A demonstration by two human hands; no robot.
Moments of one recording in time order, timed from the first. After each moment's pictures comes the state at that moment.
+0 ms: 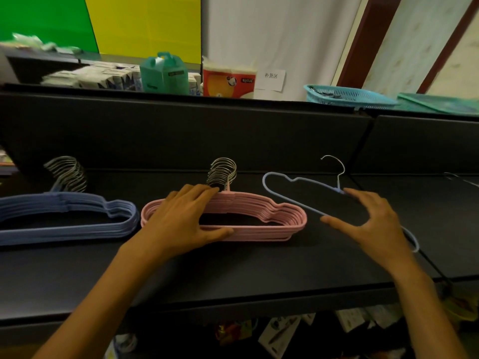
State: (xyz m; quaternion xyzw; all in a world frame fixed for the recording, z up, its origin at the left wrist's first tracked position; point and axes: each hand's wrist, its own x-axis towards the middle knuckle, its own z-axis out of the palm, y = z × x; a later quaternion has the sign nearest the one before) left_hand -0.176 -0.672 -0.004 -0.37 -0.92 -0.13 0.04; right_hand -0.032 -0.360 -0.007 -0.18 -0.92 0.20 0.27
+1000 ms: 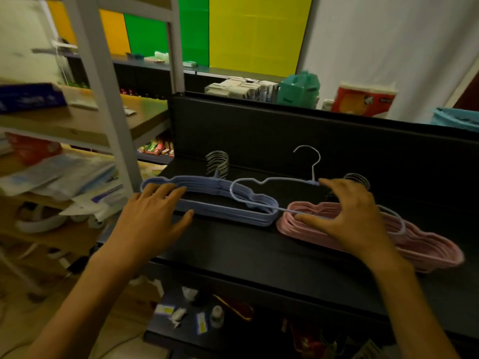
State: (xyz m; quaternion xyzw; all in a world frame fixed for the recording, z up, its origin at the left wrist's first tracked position) left_hand -0.161 -0.944 -0.001 -0.09 -0.99 -0.04 0.12; right_hand -0.143 -0.610 0.010 0.02 -0.96 0.14 0.23
